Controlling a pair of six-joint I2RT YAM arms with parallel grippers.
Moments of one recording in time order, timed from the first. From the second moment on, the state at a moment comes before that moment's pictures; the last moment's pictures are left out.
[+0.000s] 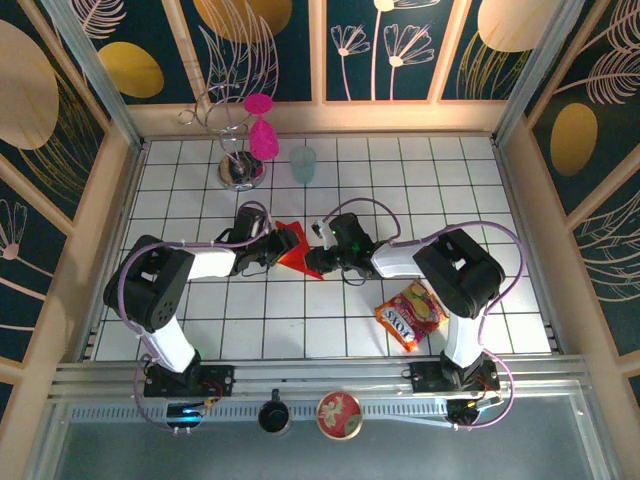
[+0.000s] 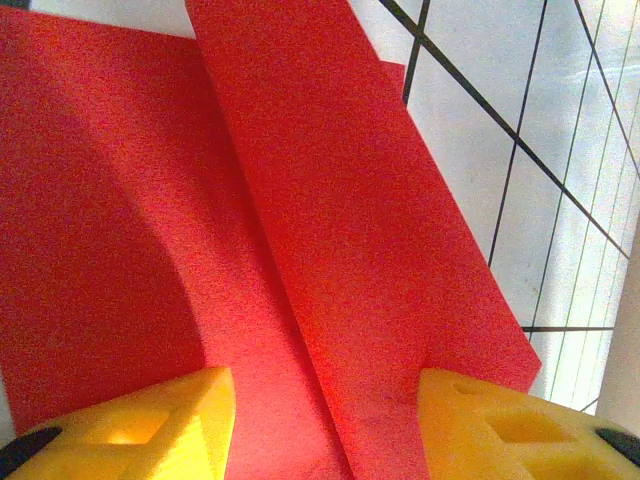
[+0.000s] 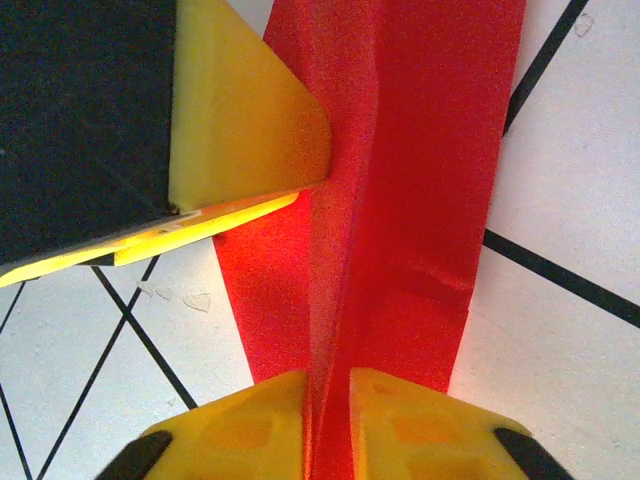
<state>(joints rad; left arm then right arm) -0.45 1.73 0.72 0.22 0.35 -1.03 0.75 1.86 0.86 0.25 -0.37 0.41</state>
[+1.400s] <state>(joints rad) -0.51 1.61 0.75 0.21 0.36 -1.02 0.71 1.75 0.81 0.04 -0.21 0.36</state>
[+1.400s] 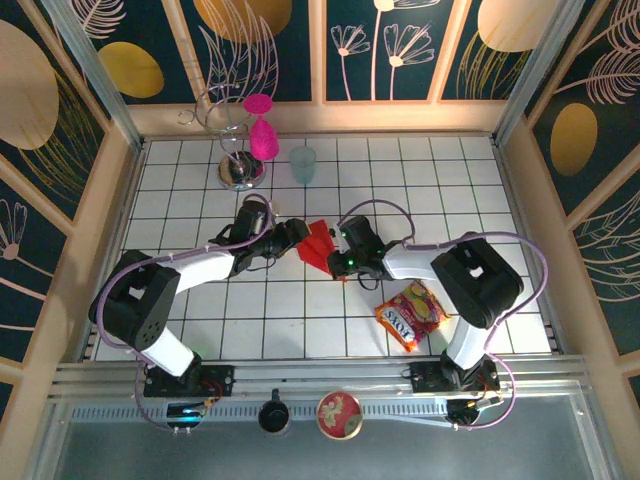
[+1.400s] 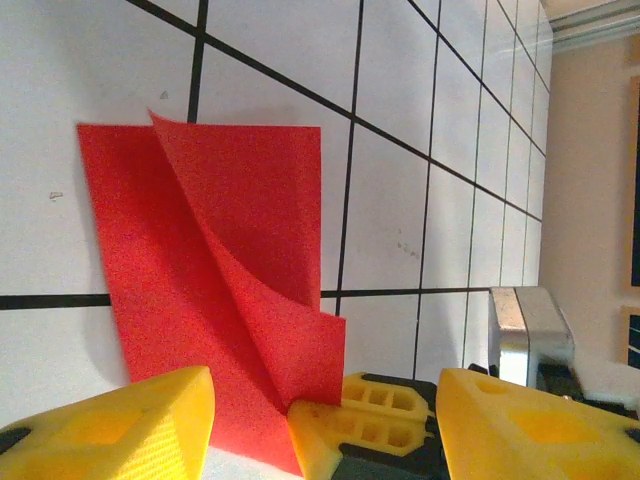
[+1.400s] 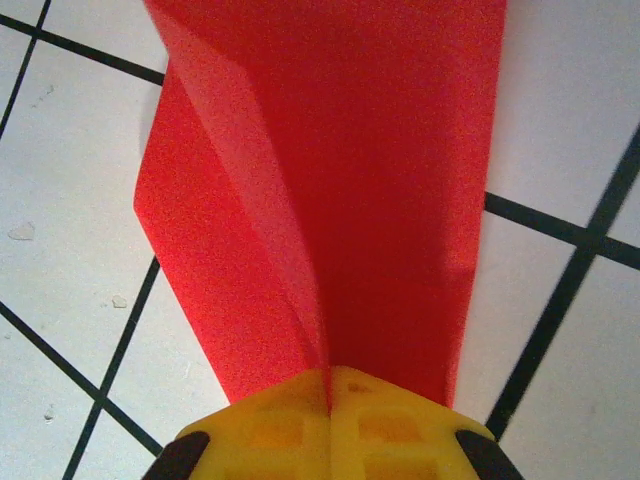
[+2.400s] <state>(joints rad) -0.53 1.70 0.74 0.26 0.41 -1.03 0.52 1.86 0.73 0.33 -0.77 0.54</state>
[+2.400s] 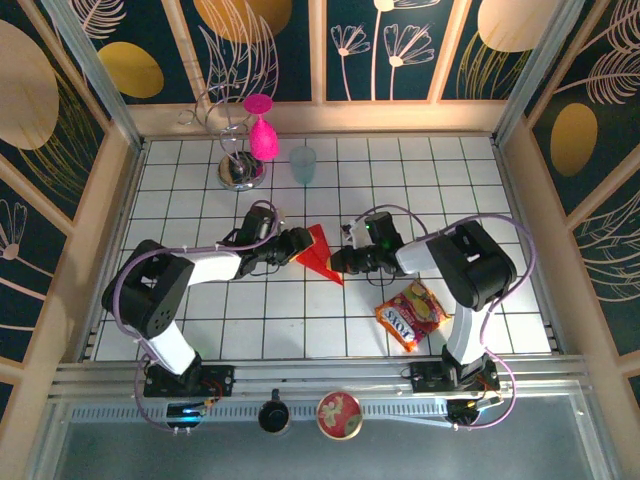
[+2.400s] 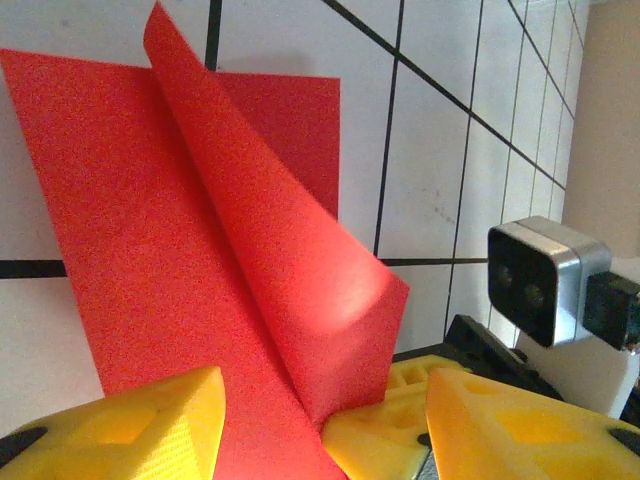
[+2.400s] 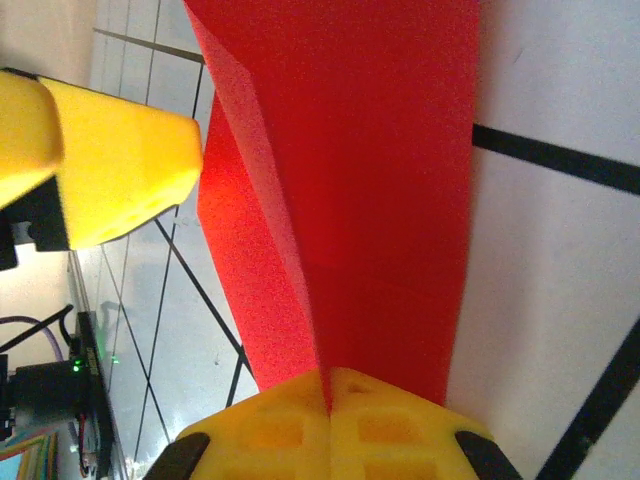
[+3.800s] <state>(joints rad) -0.59 1.83 0.95 -0.04 0.27 -0.96 0.50 1.90 0.72 0.39 -0.85 0.63</state>
